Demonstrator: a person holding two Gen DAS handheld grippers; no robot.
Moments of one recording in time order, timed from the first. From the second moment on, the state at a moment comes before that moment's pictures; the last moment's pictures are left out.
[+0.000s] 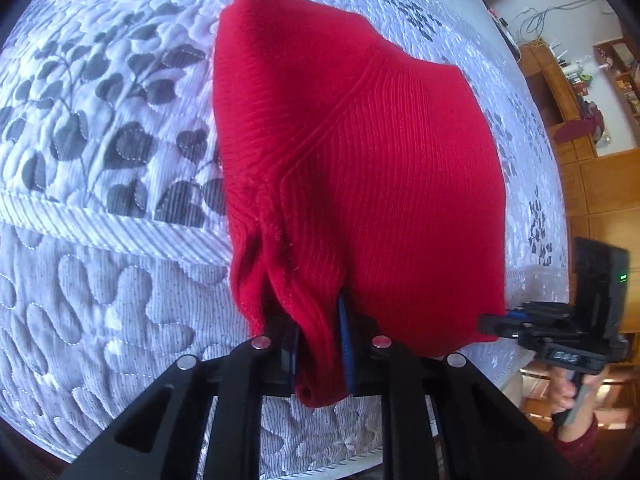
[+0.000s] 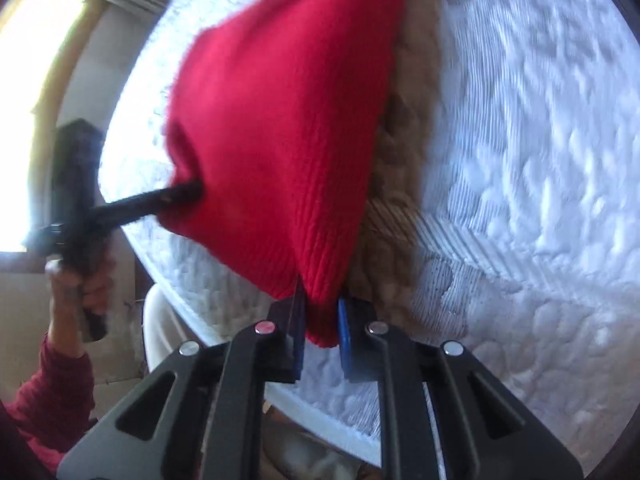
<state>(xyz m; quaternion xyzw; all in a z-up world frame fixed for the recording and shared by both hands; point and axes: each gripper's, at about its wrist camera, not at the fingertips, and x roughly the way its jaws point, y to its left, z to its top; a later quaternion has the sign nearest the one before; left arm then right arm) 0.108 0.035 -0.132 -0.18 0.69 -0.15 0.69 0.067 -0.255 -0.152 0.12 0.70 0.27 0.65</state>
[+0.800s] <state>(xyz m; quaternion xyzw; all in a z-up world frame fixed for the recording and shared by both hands) 0.291 0.030 -0.094 -0.11 0.63 -0.19 0.74 0.227 -0.275 -0.119 0.14 0.65 0.26 0.70</state>
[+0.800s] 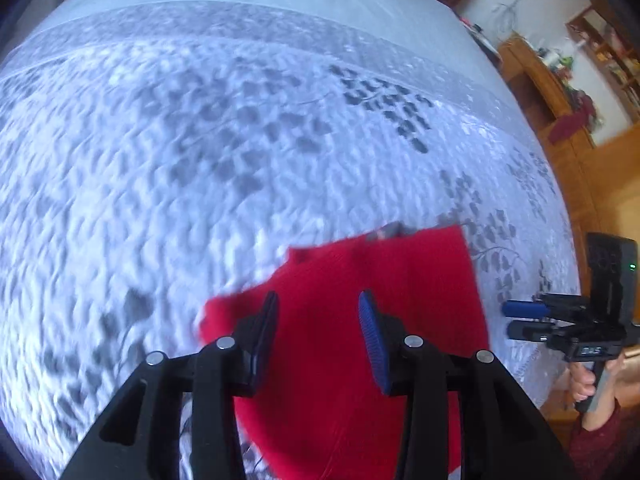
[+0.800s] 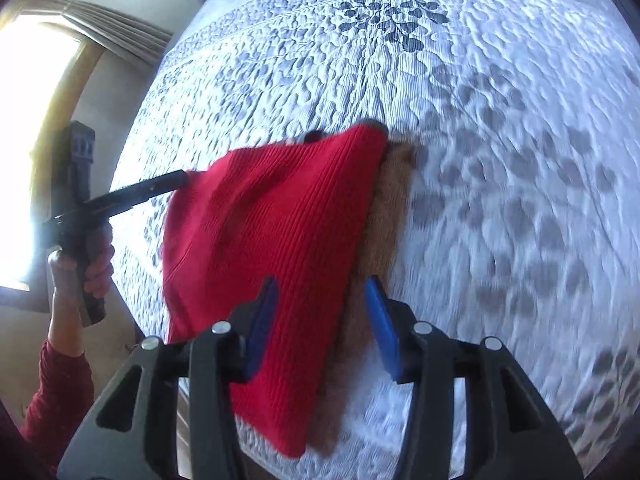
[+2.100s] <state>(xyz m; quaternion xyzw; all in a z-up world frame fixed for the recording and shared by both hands) 0.302 0.044 -0.112 -0.18 0.63 -0.18 0.73 0.287 -0.259 -0.149 0.17 0.67 0.25 0.67</state>
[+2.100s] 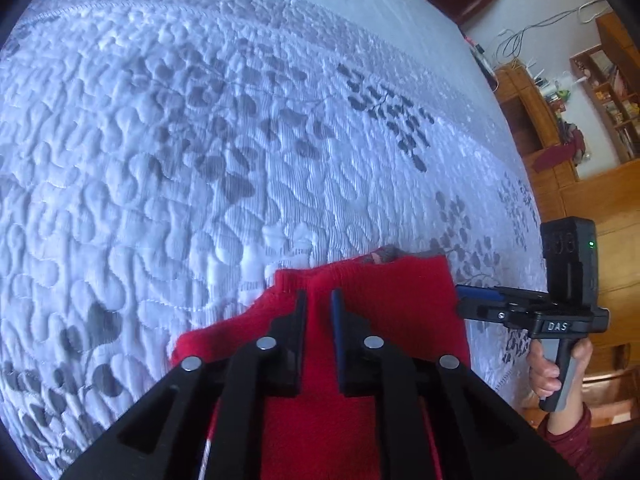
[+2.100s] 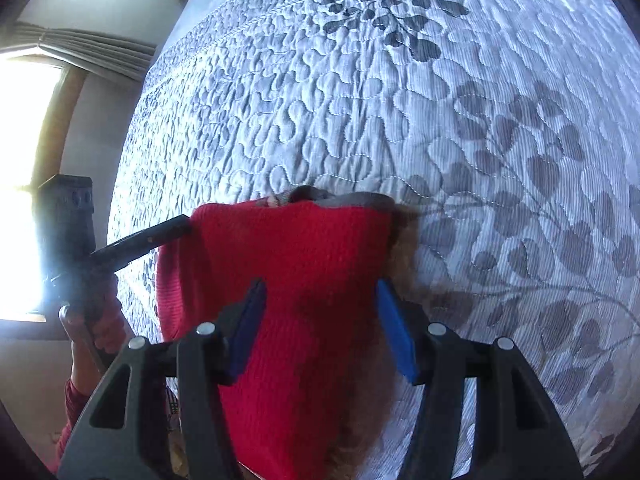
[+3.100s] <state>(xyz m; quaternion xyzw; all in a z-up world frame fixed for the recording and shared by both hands) 0.226 0.100 -0.124 -0.16 0.65 -0.06 0.74 0.278 -0.262 -0.147 0.12 0.66 0.22 0.71</state>
